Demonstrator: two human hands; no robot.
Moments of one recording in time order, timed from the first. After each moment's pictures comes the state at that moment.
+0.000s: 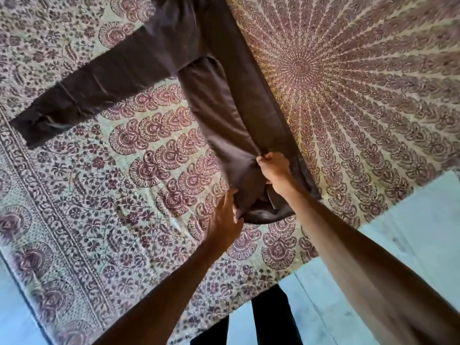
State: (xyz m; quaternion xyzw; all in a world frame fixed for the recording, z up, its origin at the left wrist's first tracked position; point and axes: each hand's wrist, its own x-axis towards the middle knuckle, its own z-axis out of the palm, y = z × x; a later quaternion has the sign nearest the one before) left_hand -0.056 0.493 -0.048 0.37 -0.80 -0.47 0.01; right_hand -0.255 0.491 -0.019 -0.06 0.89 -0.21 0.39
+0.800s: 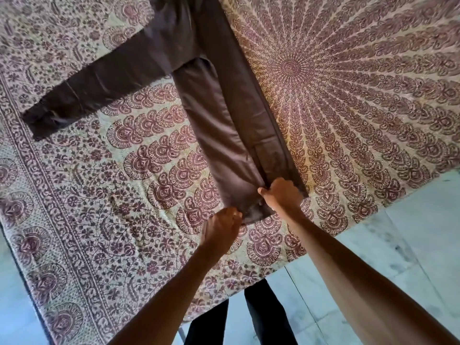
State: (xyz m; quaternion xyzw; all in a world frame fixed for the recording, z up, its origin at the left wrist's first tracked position) left_hand -0.063 0.537 -0.035 0.37 -0.86 -0.34 -0.05; right_hand -0.247 0.581 -0.010 -0.19 0.92 0.01 0.35
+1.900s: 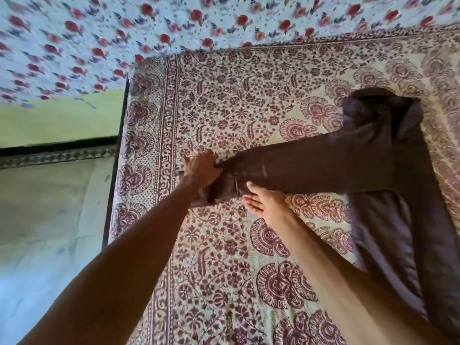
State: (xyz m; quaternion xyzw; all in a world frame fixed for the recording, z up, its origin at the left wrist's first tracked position) left_hand 0.081 -0.031 -0.057 0.61 -0.76 -0.21 -0.07; right_hand -0.068 0.100 -0.044 0.04 0.64 -0.41 0.65
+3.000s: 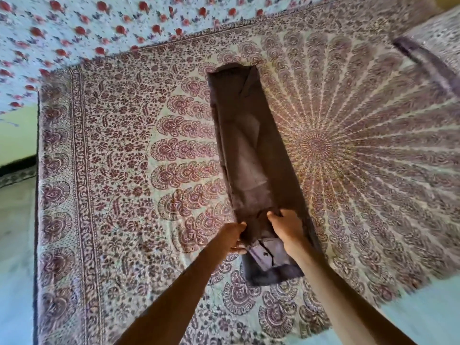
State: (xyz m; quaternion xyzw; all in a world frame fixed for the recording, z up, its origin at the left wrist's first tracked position) left_hand -0.117 0.435 0.009 0.60 -0.33 -0.73 -0.08; right_hand -0.254 0.503 0.023 -0.12 0.87 -0.25 0.40
